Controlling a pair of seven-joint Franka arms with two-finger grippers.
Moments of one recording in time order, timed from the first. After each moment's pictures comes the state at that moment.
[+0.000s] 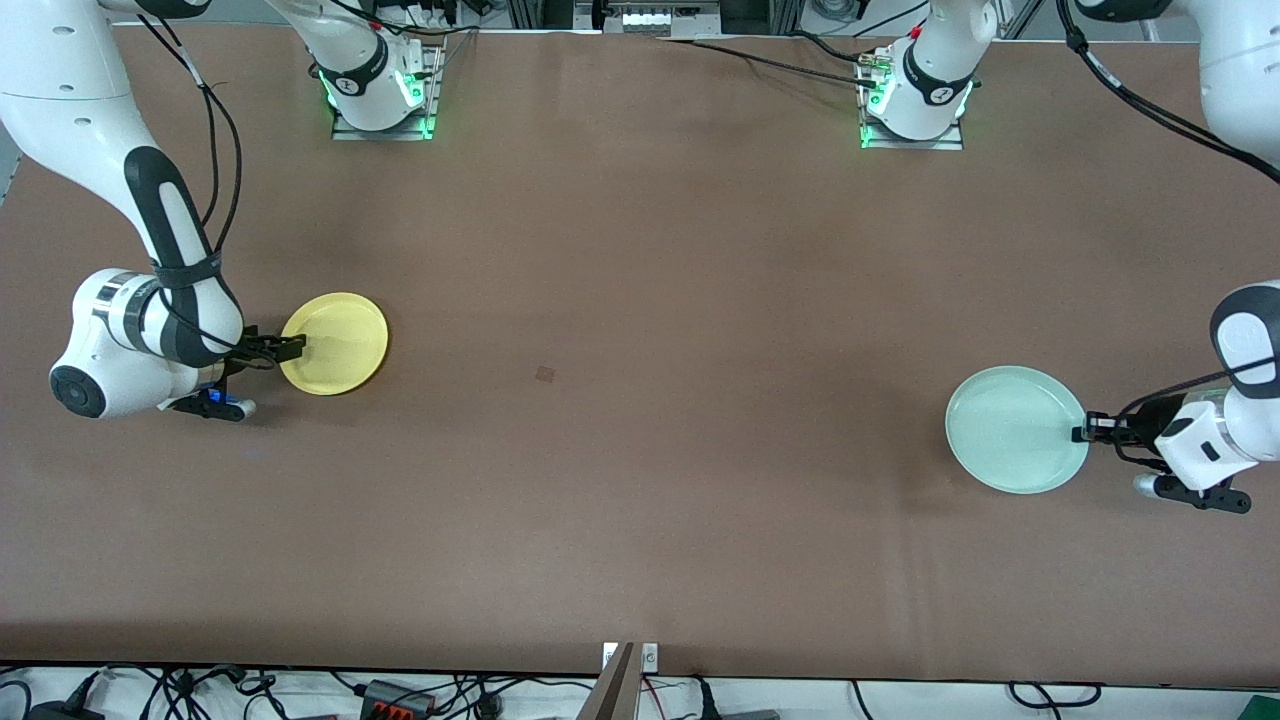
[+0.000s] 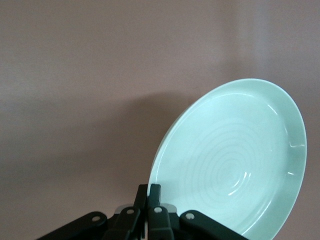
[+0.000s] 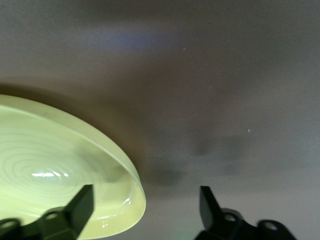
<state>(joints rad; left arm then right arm) 0.18 0.62 -0.02 -1.36 -0.08 1.83 0.33 -0.12 0.67 -0.07 -1.74 0.04 1.86 -0.04</state>
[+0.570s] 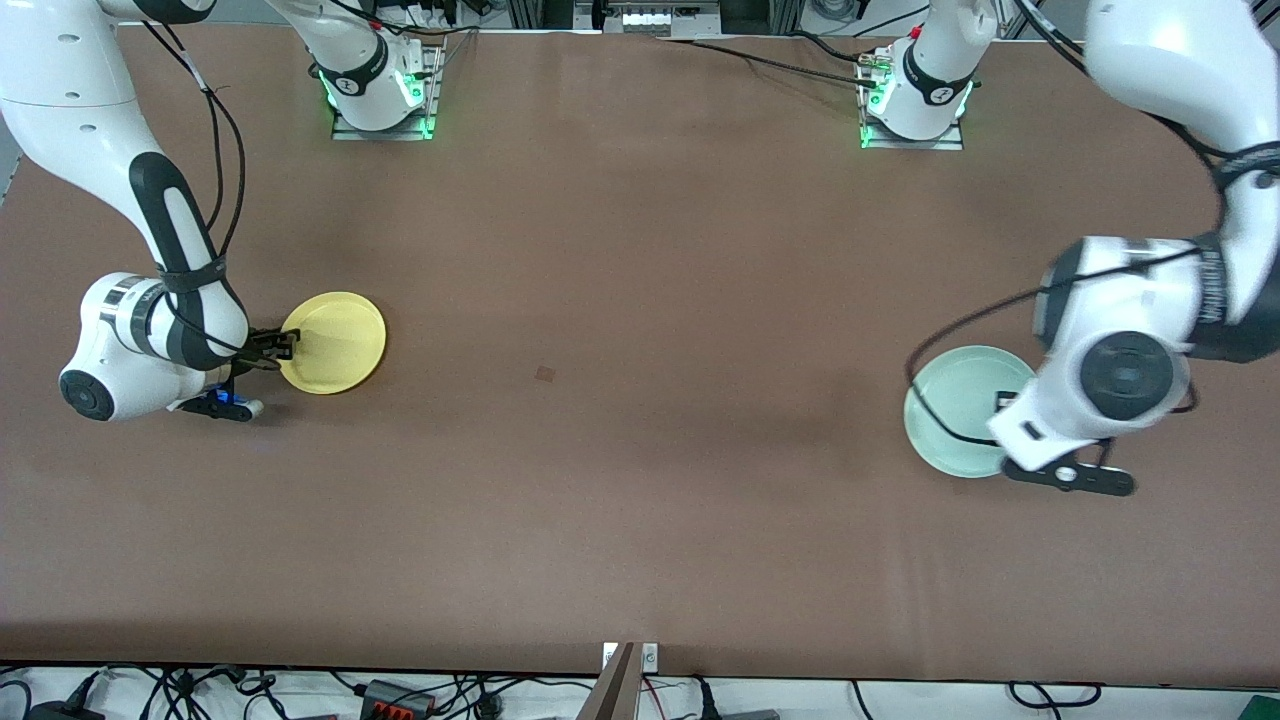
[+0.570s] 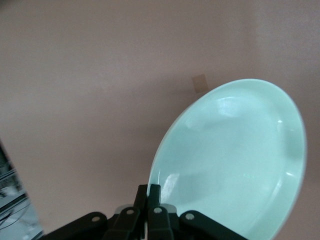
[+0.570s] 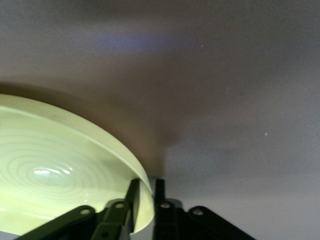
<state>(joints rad) -0.18 0.56 -0.03 -1.36 0.44 1.67 -0.15 -0.12 0.68 -0.07 -1.74 0.06 1.84 -0.05</state>
